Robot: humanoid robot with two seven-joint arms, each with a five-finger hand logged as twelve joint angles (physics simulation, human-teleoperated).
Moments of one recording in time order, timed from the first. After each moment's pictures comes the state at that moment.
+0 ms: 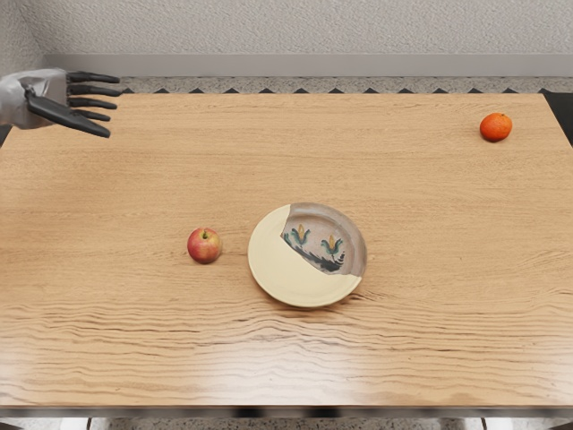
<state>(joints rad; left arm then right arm) -1.25 0.67 0.04 -0.61 -0.01 -0.61 0.07 -0.04 0.00 -0.03 0.21 0.09 -0.02 0.04</state>
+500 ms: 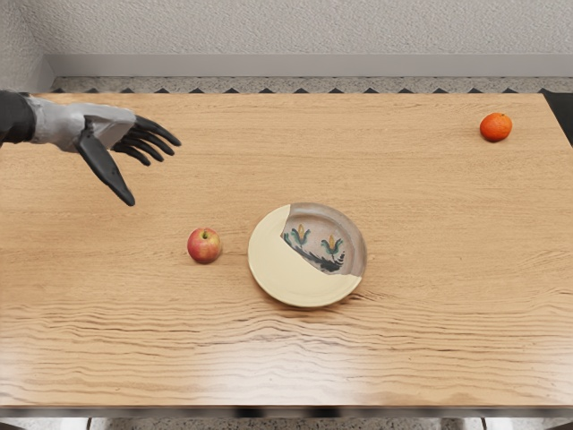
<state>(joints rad) -1.37 0.78 0.03 -1.09 0.52 -0.61 0.09 -0.04 0.00 -0.04 0.21 0.09 -0.02 0.03</state>
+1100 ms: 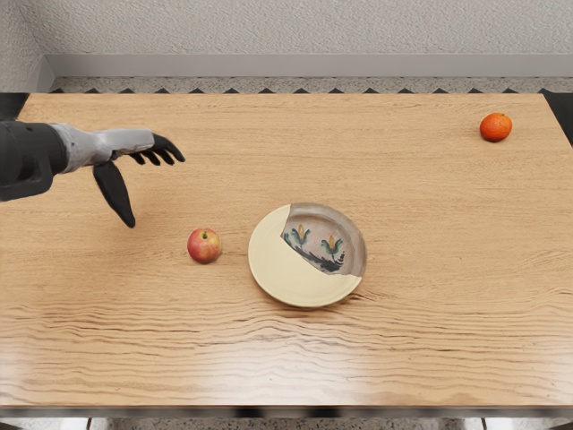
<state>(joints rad) -1.88 0.78 0.72 -1.67 0.58 0.08 0.15 -0.04 0.00 -0.04 0.21 0.09 -0.02 0.03</state>
